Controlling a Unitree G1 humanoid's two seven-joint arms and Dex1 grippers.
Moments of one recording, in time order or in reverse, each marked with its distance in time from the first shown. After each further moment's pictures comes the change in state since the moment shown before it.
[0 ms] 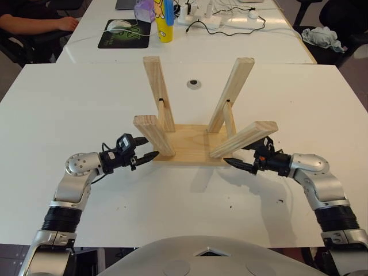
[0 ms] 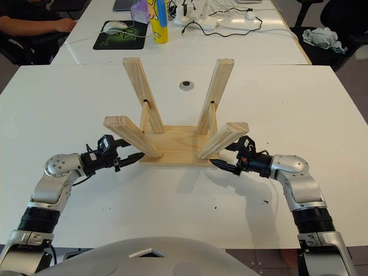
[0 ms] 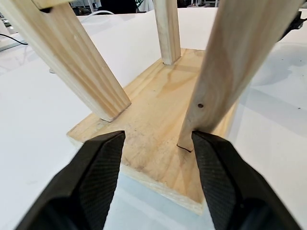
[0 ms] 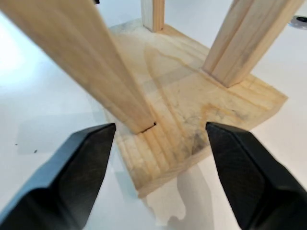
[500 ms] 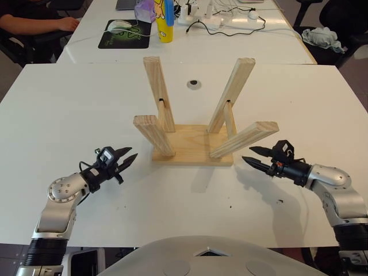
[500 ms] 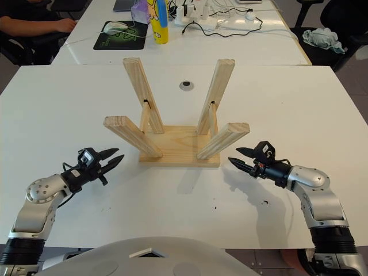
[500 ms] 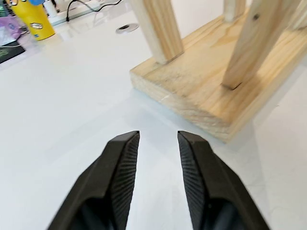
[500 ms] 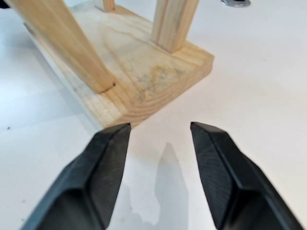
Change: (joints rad) left arm 0.271 0.025 0.153 -0.184 -0.001 0.018 0.187; right arm 0.187 -0.085 -0.144 -0.150 0.081 0.067 -0.117
